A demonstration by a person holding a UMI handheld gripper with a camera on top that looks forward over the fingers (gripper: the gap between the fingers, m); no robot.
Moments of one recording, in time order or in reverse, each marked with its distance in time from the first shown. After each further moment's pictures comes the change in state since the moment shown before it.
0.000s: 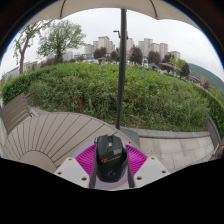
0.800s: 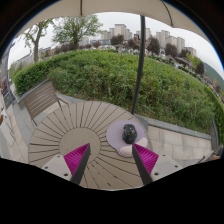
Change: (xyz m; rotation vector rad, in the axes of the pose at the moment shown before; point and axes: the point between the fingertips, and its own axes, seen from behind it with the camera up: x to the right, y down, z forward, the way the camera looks) arm -0.063 -0.009 -0.279 -0.165 -0.151 -0.098
